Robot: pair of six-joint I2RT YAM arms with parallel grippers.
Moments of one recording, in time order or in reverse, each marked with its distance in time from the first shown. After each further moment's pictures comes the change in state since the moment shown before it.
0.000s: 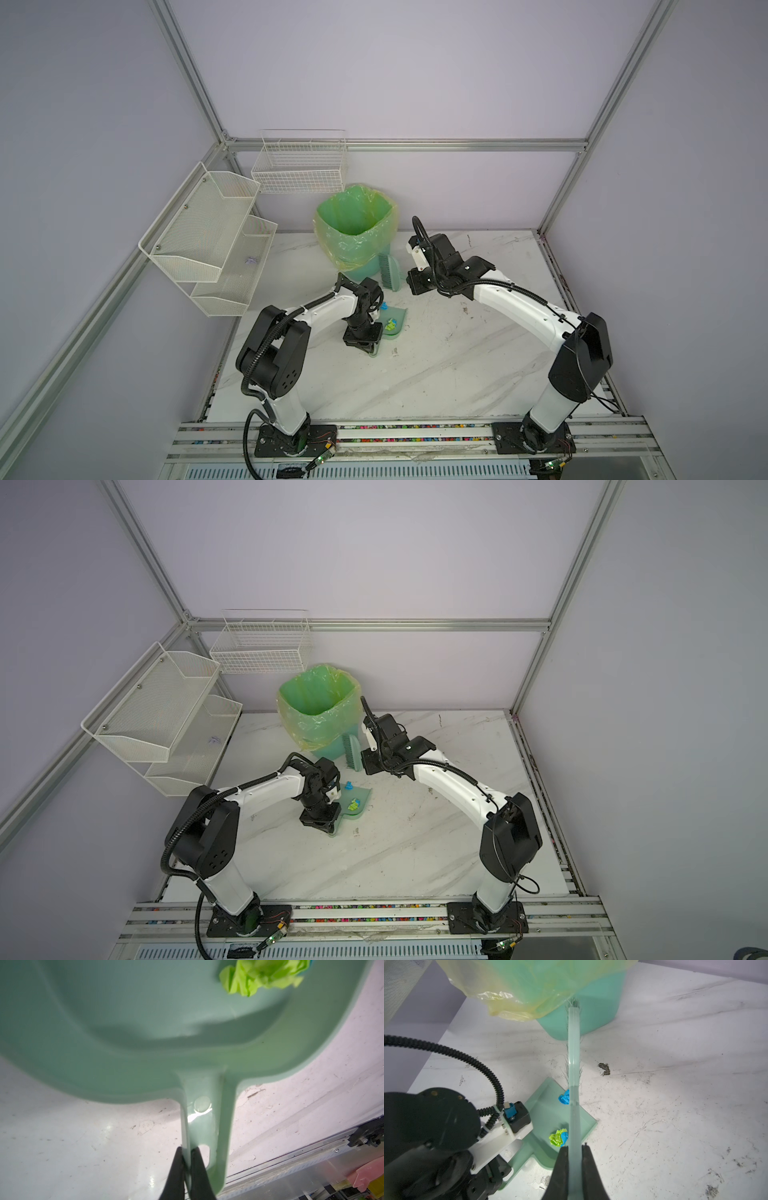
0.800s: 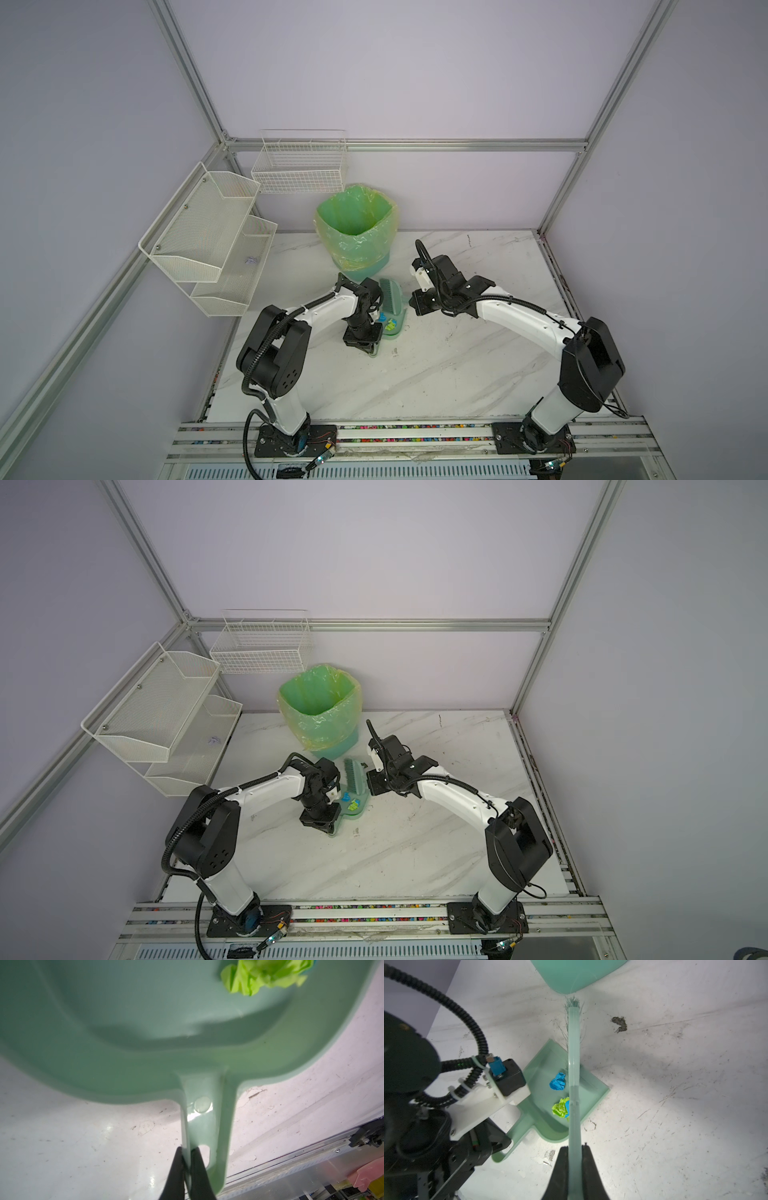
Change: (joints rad) left arm 0.000 0.004 0.000 -0.001 -0.001 0.000; right arm 0.011 -0.120 -0.282 0.109 -0.115 0.060
